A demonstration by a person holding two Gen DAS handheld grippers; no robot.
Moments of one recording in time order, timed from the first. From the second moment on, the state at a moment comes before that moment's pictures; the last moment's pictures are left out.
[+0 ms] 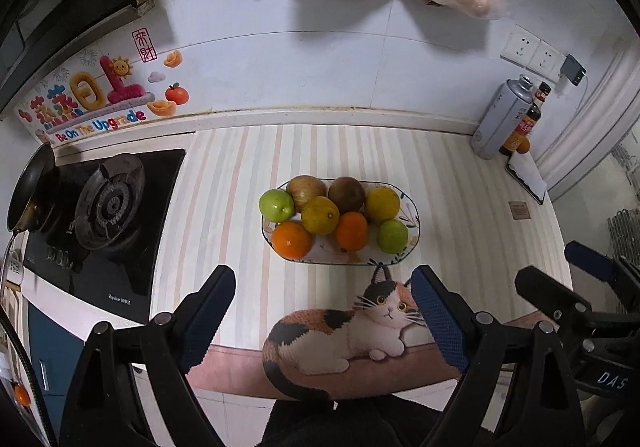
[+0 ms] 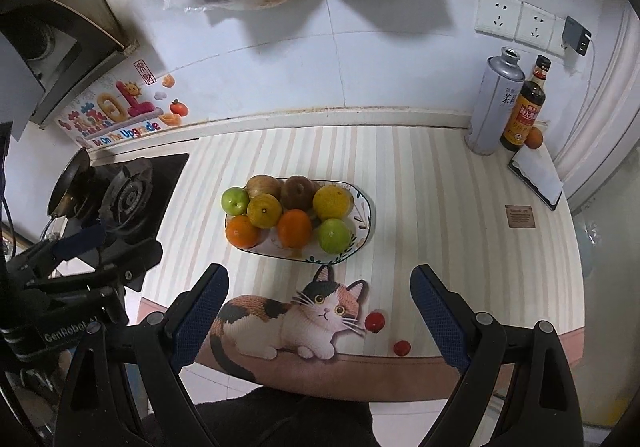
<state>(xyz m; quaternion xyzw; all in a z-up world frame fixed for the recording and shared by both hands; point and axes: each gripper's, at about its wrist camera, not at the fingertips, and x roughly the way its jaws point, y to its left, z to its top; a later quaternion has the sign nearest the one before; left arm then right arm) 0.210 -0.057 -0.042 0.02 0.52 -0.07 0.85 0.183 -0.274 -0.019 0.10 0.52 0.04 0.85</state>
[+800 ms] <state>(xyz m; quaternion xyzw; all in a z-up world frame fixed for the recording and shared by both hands) 0.207 -0.065 -0.069 0.01 0.54 -0.05 0.84 0.176 -0.317 -0.074 0.16 0.55 0.01 0.82</state>
